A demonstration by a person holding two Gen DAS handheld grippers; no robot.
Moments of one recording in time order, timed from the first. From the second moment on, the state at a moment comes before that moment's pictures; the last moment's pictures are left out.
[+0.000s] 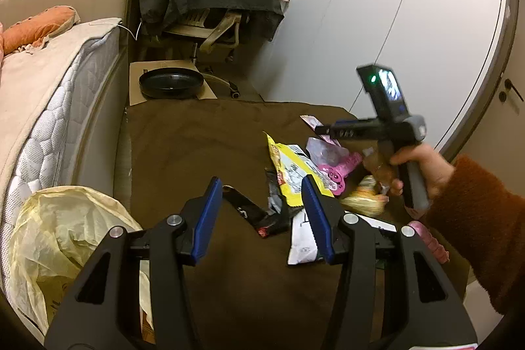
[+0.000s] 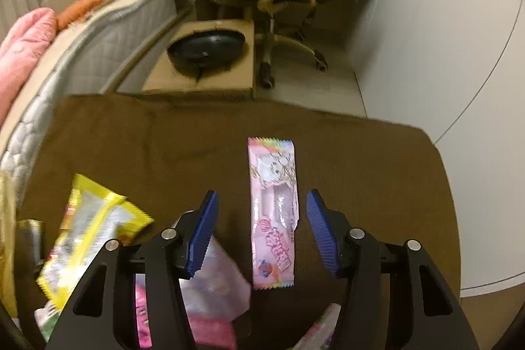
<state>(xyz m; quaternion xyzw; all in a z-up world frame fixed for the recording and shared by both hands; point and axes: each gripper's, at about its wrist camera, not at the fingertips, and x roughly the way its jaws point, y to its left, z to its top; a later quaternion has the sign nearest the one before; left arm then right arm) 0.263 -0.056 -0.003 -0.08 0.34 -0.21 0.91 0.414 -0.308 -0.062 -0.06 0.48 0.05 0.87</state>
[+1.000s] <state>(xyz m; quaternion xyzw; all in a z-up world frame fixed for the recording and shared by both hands) 0.285 -0.216 -0.010 -0.01 0.40 -0.34 0.85 0.164 -0.432 0.039 0.03 0.33 -0.03 0.94</state>
